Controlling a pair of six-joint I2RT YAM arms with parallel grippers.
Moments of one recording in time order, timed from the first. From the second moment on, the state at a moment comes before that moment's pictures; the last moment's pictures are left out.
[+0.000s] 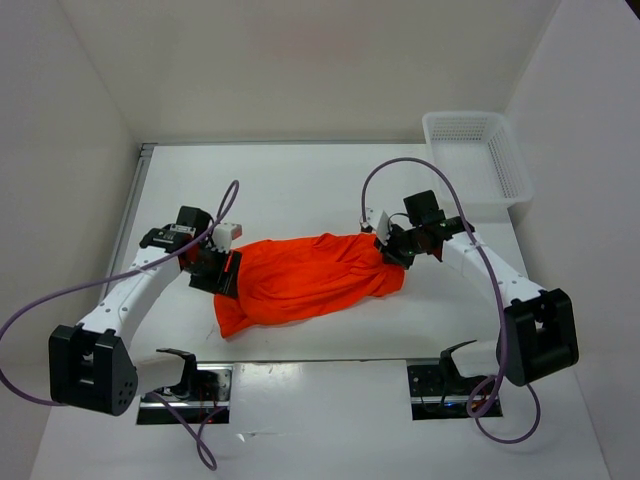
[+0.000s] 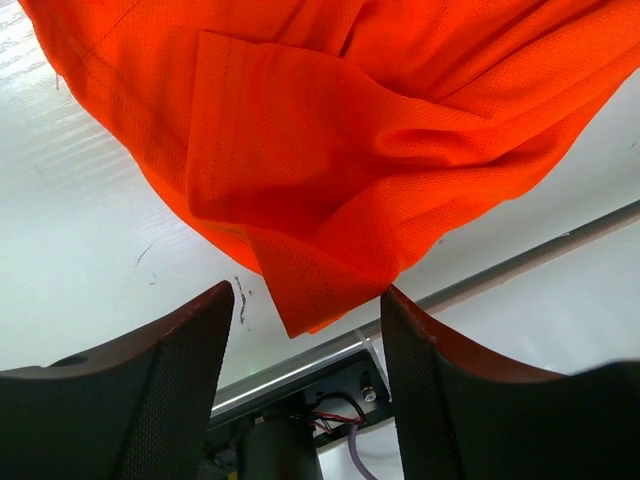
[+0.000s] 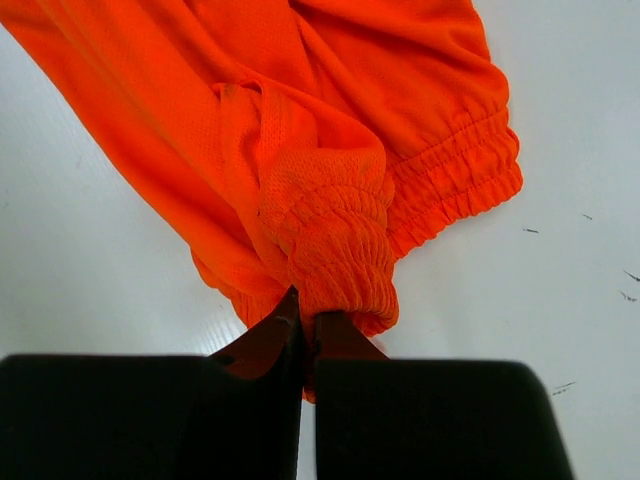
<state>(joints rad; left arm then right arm) -0.16 1.21 0.90 -0.96 0.28 0.07 0.31 1.33 0.93 -0.63 -0.44 -0.77</state>
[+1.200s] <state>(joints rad) -0.16 1.34 0.83 -0.78 0.15 0.07 0.31 1.34 0.93 -0.64 -0.39 -0.82</state>
